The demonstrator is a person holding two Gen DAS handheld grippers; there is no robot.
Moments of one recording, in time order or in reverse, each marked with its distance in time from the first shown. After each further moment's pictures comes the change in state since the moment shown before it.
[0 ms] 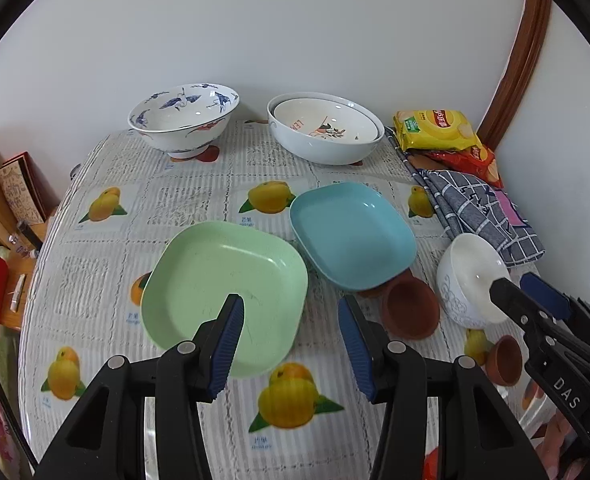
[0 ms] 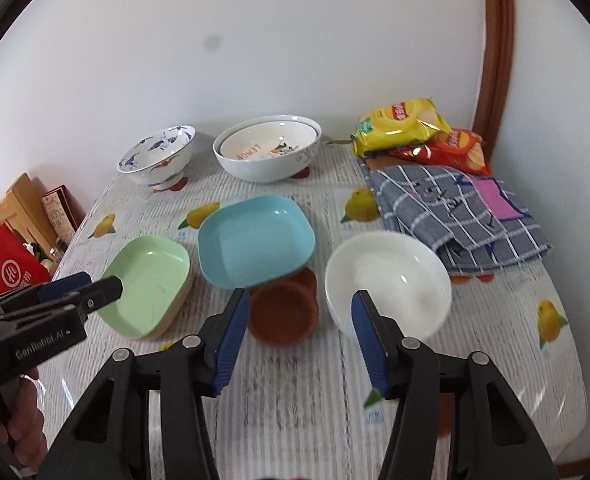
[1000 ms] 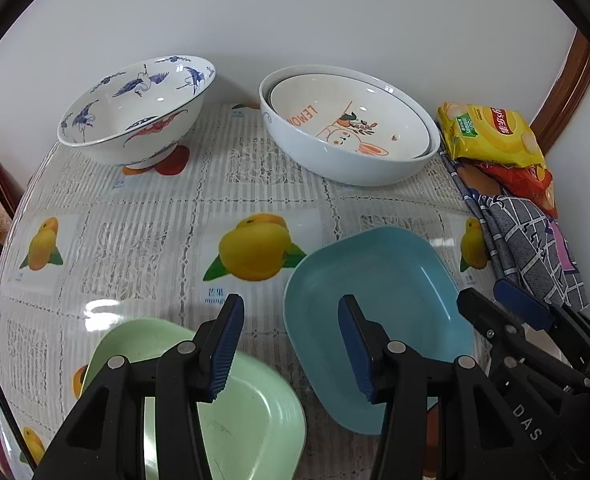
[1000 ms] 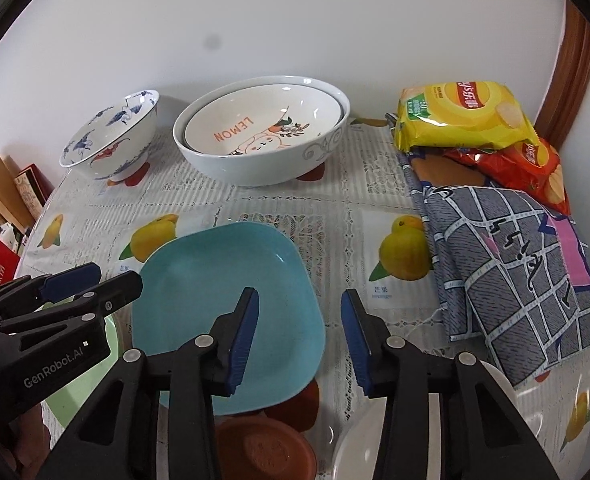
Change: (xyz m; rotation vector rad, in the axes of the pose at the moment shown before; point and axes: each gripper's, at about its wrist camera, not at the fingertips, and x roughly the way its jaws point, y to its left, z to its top) left arm 0.124 -0.007 0.080 -0.036 0.101 0.034; right arm 0.150 0.003 0.070 -0.068 0.154 0.023
